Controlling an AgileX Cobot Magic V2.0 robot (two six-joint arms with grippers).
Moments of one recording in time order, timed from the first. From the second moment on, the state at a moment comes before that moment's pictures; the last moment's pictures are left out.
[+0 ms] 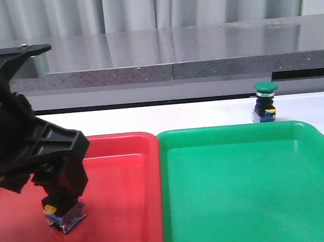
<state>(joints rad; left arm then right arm) -0.66 1.48 -0.72 0.21 0.40 -0.59 -0.05 -0.01 0.03 -0.06 -0.03 0.12</state>
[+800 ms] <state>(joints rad) -0.54 0.88 -0.75 0.34 0.45 -0.59 -0.05 -0.01 0.03 -0.06 -0.03 0.12</state>
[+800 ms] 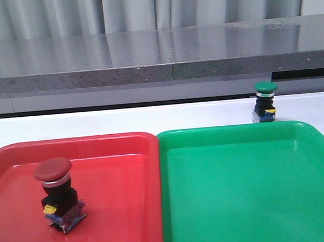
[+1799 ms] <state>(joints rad) -0.27 0.38 -0.35 0.35 0.35 -0.43 -0.05 -0.01 0.03 -0.06 -0.03 0.12</state>
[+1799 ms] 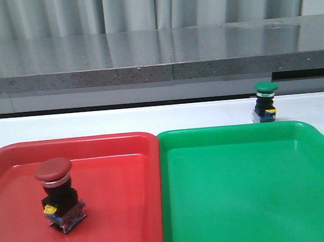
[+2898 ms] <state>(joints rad) -0.02 0.00 0.00 -0.02 0.10 -0.08 -0.05 -0.01 0.03 -0.06 -0.03 0.12</state>
